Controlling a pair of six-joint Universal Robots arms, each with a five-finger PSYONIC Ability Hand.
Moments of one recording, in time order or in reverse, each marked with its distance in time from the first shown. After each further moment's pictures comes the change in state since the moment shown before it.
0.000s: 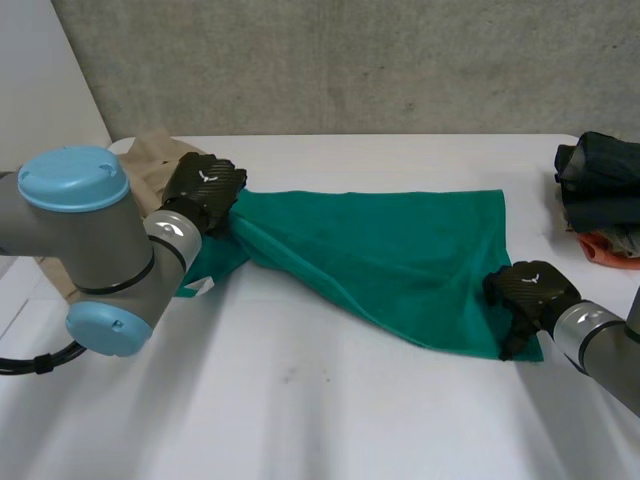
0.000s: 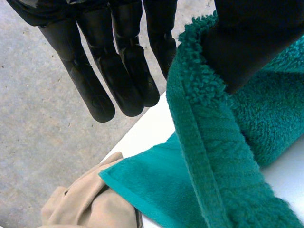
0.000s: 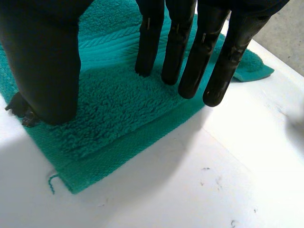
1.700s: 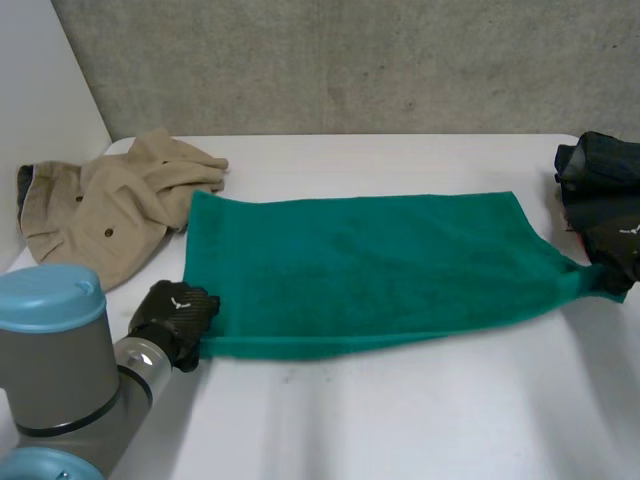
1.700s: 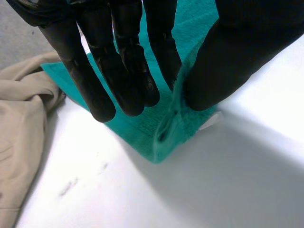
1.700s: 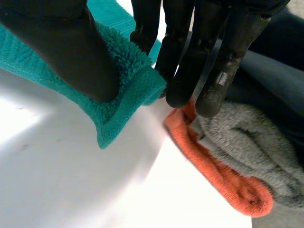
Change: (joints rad) left arm 0.000 0.227 -0.547 -0.027 -0.103 -0.013; right arm -0.192 -0.074 -0.167 0.141 0.083 -0.116; left_hand -0.006 -0.006 -0.004 -0.007 0.010; right_hand 0.424 0.519 0.520 0.530 0.530
